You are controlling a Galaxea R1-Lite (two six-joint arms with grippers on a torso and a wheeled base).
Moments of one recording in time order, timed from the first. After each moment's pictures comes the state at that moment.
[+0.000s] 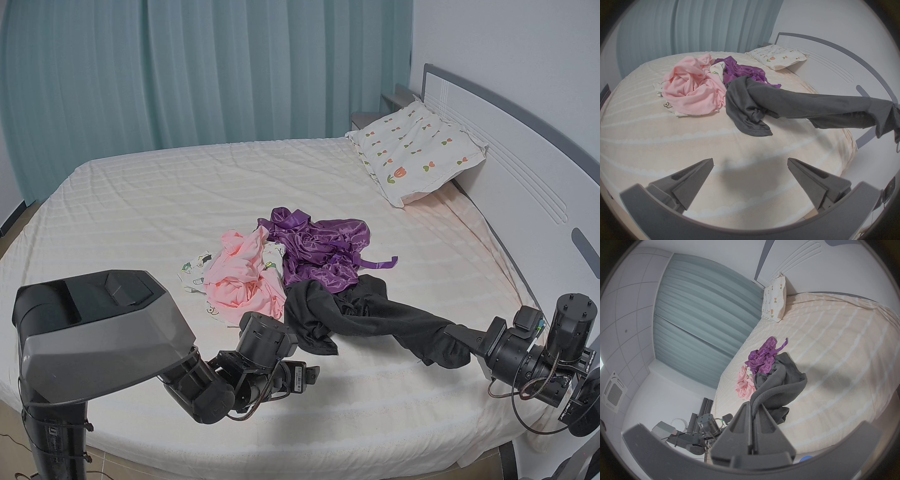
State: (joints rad) left arm -0.68 2.26 -0.87 -0.66 0.17 -0.43; right arm 0.48 1.60 -0.15 -1.20 0.03 0.96
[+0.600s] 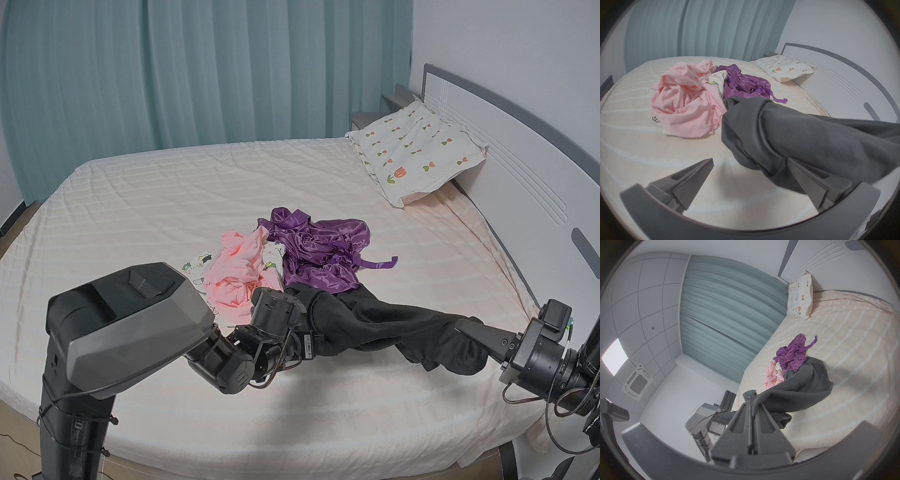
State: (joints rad) left arm -0.62 2.39 -1.13 -0.61 0.18 -0.45; right arm 0.60 1.36 -0.12 -1.18 0.09 0.96
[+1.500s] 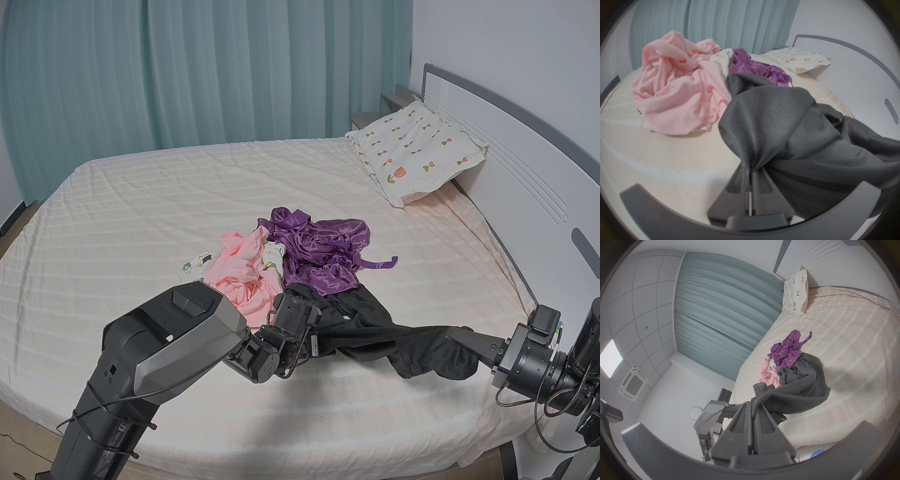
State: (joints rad) left arm -0.60 2.63 -1.48 -0.43 0.25 -0.47; right arm 0.58 1.42 -0.12 -1.19 0.11 0.96
